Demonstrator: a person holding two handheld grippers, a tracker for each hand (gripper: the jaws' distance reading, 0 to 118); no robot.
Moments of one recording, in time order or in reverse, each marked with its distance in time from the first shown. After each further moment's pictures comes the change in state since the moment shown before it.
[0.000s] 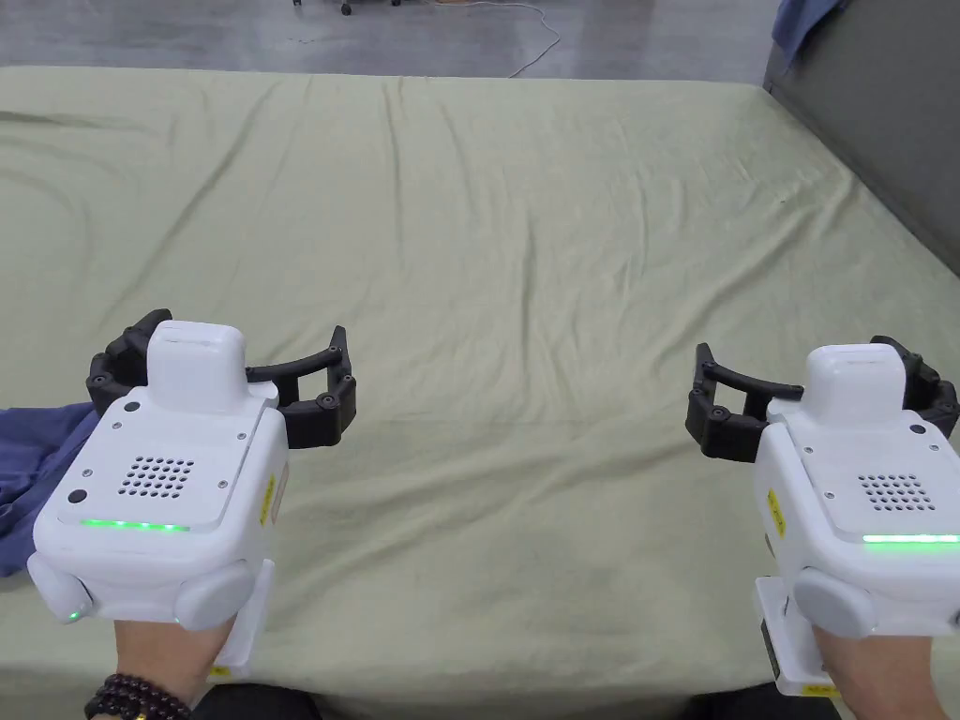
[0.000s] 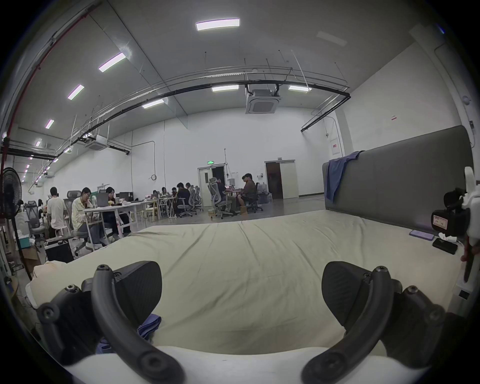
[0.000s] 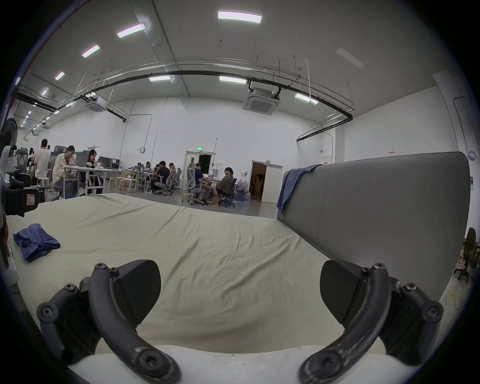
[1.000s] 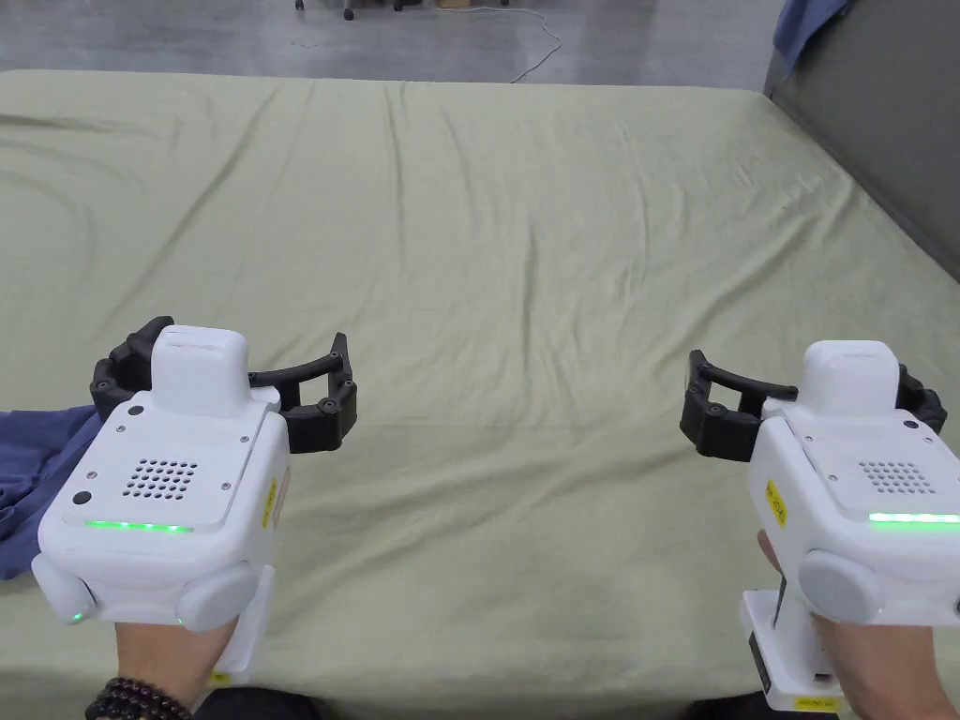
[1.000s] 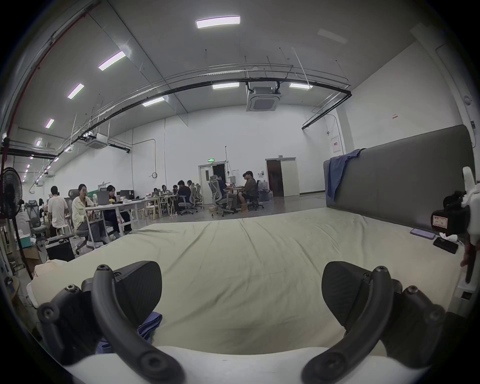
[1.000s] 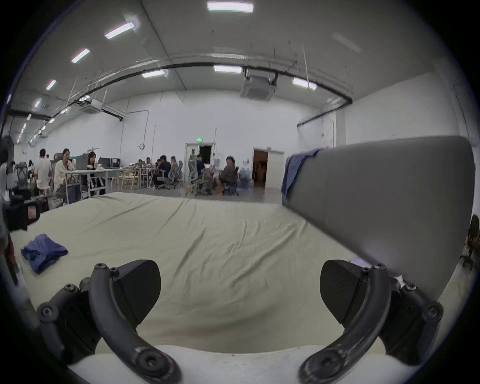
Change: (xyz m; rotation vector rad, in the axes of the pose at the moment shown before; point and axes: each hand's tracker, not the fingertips) left arm -0.001 -0.001 -0.002 -0.016 0.007 0.000; right arm -0.001 0.009 -0.008 -0.138 0.047 -0.100
